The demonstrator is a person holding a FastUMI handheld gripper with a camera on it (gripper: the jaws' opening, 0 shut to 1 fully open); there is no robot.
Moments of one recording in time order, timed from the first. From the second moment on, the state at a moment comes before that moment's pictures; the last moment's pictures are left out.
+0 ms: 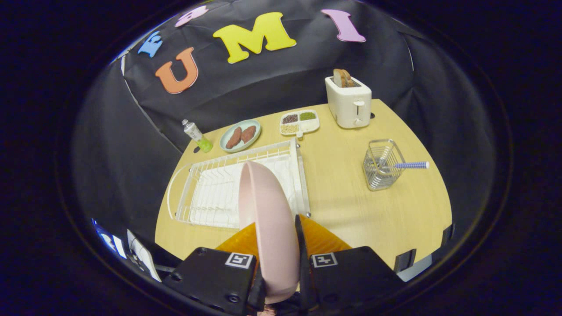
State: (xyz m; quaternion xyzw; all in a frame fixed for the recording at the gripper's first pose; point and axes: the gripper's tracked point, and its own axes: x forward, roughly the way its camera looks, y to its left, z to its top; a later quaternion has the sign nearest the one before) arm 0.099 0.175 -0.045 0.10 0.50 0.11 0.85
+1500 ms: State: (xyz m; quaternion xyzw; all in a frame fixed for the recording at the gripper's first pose) arm 0.057 0.178 -0.179 0.30 0.52 0.17 0.78
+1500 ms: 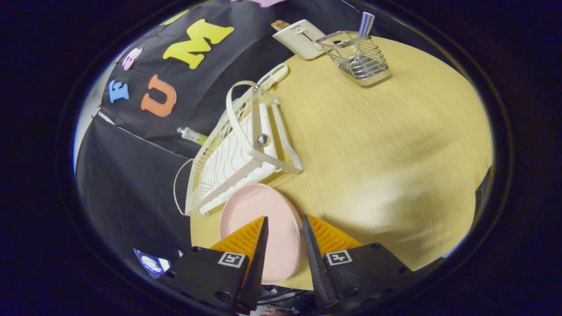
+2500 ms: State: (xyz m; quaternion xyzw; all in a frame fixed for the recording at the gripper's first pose) arm 0.117 0.003 -0.080 0.07 0.16 0.05 0.98
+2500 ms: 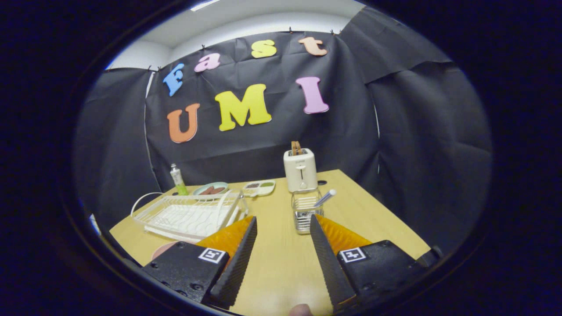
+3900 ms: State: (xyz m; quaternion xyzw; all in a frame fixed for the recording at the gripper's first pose) arm 0.260 -0.026 -0.124 0.08 0.20 0.10 0.97
